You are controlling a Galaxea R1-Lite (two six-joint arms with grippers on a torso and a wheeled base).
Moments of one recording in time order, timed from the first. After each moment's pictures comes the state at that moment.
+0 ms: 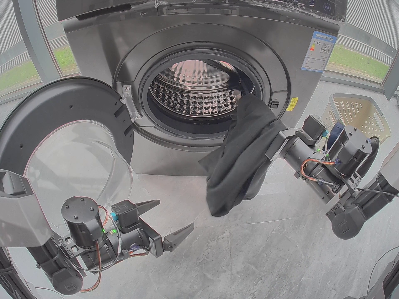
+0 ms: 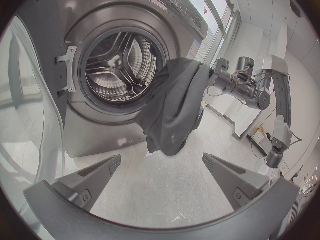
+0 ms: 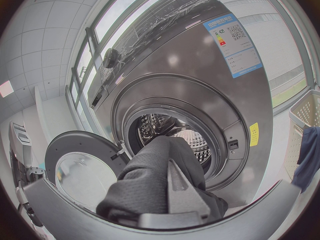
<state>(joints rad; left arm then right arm) -0.61 1.91 -0.20 -1.55 -0.14 -0.05 0.56 1.90 -0.69 -1.54 0.00 0.21</state>
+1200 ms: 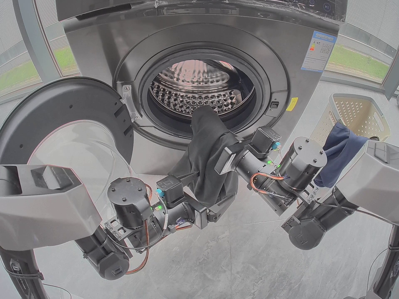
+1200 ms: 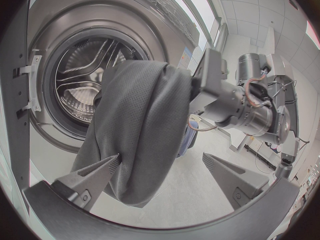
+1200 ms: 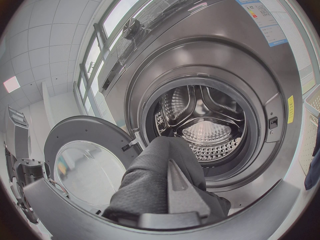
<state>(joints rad) -0.69 2.11 -0.58 -1.55 -0.13 -0.04 0.72 2.11 -0.89 -1.54 -0.07 0.15</state>
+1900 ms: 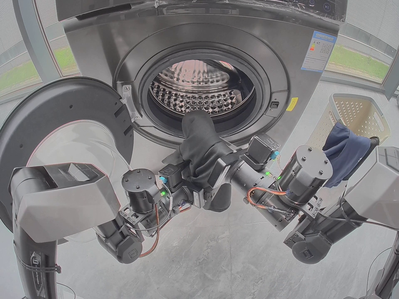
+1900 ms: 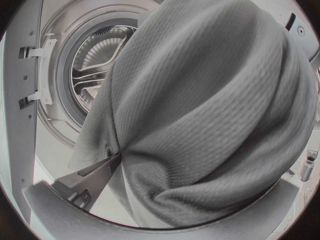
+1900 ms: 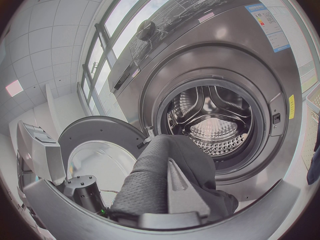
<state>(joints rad) -0.61 2.27 -0.77 -1.55 -0.05 -0.04 0.81 2.06 -0.82 -1.54 -0.12 0.15</state>
